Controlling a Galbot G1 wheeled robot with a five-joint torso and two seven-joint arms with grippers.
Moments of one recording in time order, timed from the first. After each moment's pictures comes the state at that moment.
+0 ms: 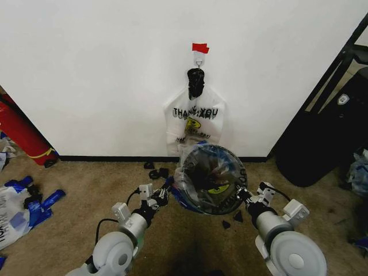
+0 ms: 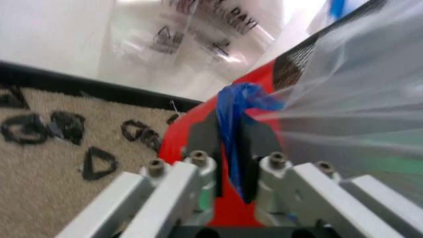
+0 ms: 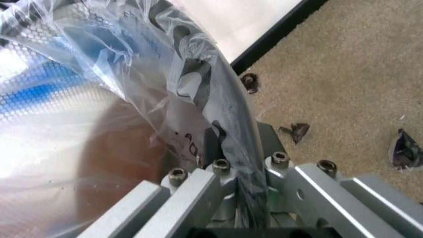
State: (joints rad) left arm 1.32 -0.93 -0.15 -2.09 -0.95 0.10 -0.12; right arm -1.49 1.52 0.50 2.34 1.03 -0.57 0.59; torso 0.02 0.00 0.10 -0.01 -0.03
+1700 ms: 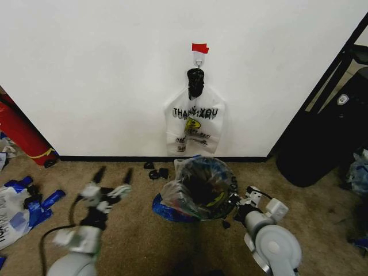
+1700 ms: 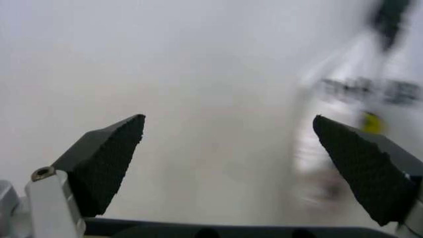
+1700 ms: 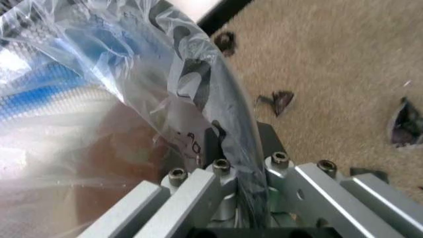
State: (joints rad) left arm 1.72 -1.04 -0.62 -2.10 -0.51 -0.48 -0.15; right arm -1.38 1.49 0.43 2.10 1.00 -0.58 0.57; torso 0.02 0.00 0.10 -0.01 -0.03
